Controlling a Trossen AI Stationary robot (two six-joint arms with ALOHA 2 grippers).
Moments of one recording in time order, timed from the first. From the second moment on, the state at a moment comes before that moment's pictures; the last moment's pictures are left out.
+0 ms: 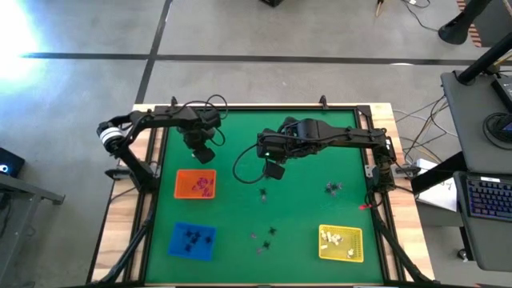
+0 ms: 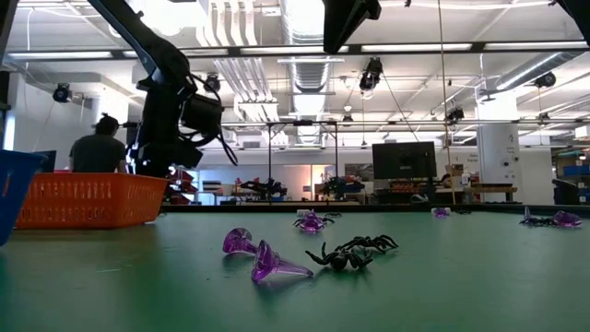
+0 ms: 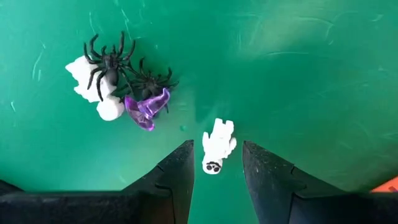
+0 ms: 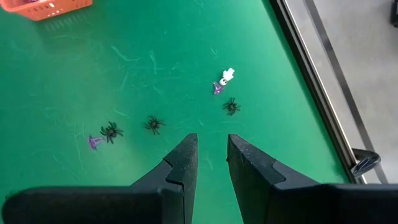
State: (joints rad) left arm 0.64 1.65 0.95 -0.97 -0.06 -0.06; right arm 0.03 1.96 2.20 -1.48 0.36 0.37
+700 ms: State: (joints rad) left arm 0.64 1.75 0.95 -0.98 -0.07 0.05; right arm 0.03 1.96 2.20 -1.48 0.36 0.39
